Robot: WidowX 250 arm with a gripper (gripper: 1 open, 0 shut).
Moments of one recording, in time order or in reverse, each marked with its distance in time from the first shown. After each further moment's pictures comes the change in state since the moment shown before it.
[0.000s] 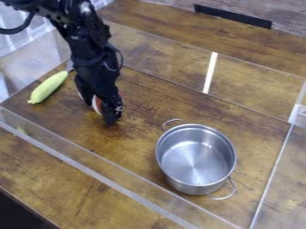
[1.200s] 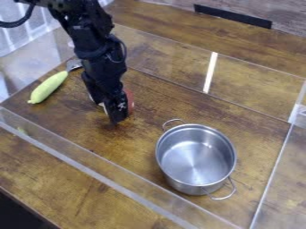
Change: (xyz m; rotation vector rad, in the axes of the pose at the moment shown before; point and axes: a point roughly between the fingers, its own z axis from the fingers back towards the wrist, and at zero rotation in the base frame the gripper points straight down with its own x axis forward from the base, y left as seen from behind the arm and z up) arm 0.004 -0.014 0.016 -0.089 -0.005 -0.104
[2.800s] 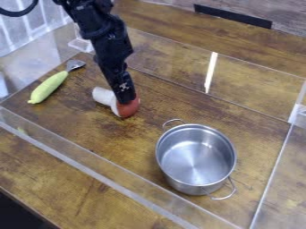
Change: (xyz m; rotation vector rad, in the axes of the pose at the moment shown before) arm 0.024 0.018 0.008 -0.080 -0.103 -0.144
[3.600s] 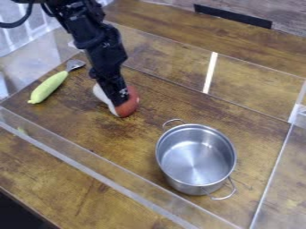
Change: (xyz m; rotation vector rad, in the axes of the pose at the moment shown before) arm -0.004 -0.017 -0.011 -0.054 0.016 0.115
